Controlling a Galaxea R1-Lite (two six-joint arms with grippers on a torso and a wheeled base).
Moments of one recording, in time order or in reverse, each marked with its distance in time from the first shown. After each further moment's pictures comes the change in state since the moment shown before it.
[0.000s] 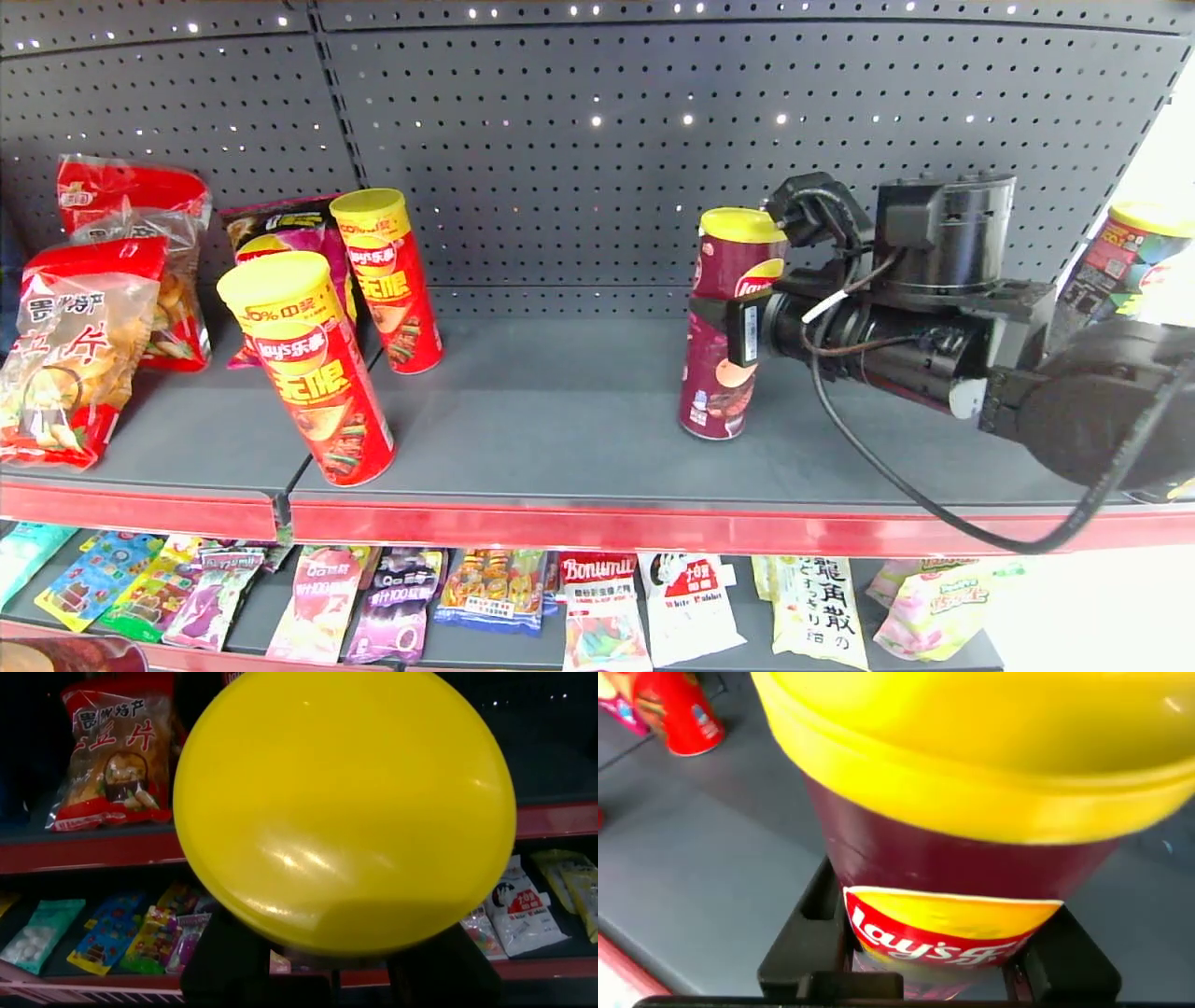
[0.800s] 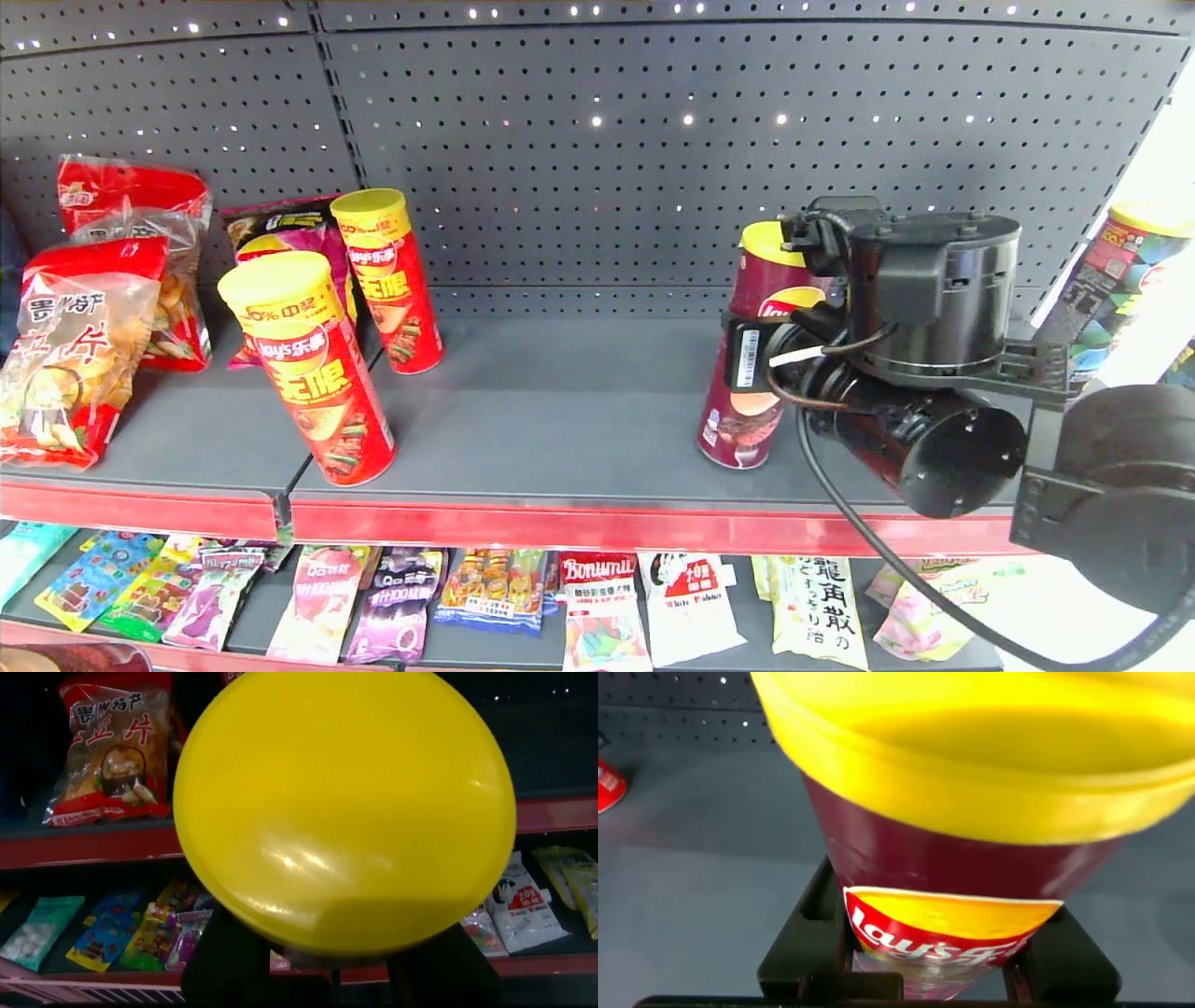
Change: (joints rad) left arm 0.000 -0.013 0.016 0.000 0.000 0.000; right arm 0.206 -0.036 0.077 -0.020 -0.544 0.173
